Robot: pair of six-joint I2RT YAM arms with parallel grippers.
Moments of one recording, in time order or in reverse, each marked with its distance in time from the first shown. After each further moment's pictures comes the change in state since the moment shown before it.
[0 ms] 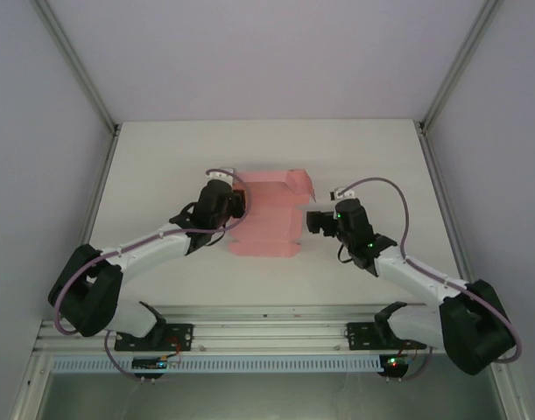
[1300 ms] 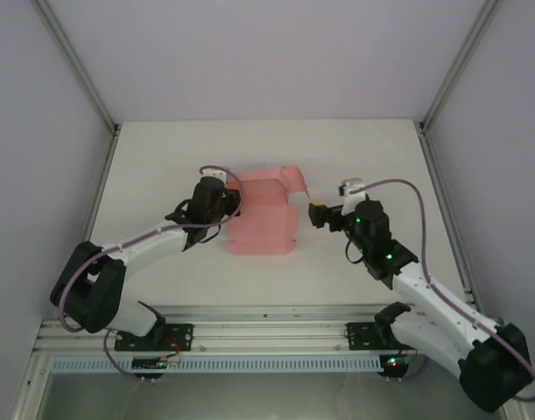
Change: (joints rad) left arm 0.079 0.023 -0.010 0.003 0.115 -0.035; right arm -0.045 -0.288 -0.002 -0.032 -0.110 -0.073
